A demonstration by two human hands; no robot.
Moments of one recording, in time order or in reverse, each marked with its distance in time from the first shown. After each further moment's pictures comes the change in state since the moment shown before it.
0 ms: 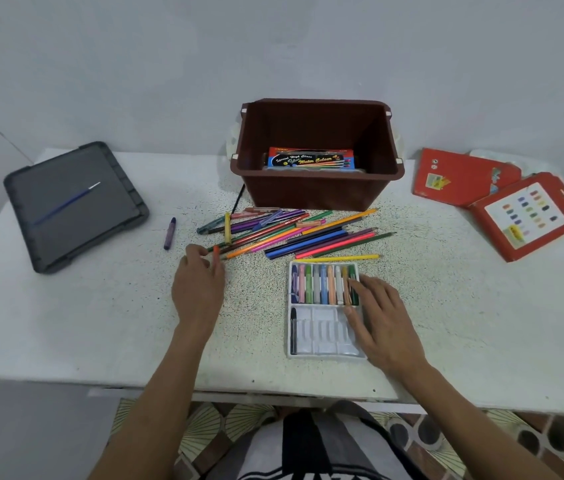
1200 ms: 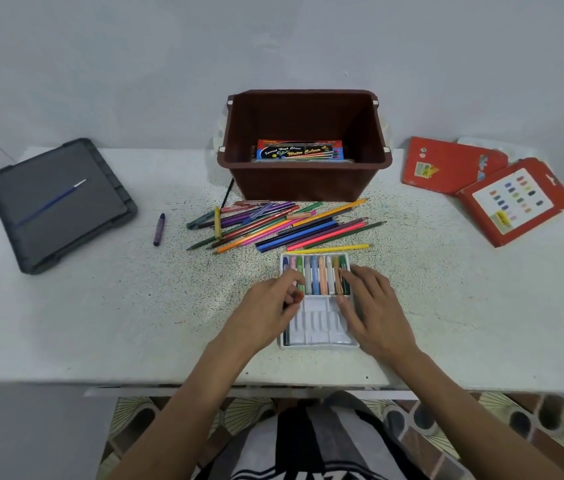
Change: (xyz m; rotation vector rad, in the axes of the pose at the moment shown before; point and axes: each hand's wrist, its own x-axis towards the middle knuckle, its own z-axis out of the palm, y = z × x) left_hand -0.073 0.062 0.001 -0.111 -0.644 0.608; right_hand -0.001 0.001 0.001 -0.006 0.032 -0.016
